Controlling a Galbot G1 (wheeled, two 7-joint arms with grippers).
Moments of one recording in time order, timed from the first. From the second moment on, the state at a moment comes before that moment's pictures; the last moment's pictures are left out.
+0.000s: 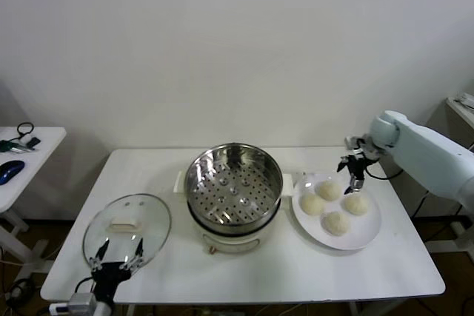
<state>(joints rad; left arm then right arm) 1.70 -1.43 -0.74 -2.00 -0.17 0.15 0.03 0.18 0.95 -0.99 0.70 0.05 -0.05 -1.16</state>
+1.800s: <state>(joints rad) 1.72 -1.45 -0.72 -2.02 -0.11 0.15 0.01 0.77 1.22 -1.39 1.26 0.01 0.39 -1.07</state>
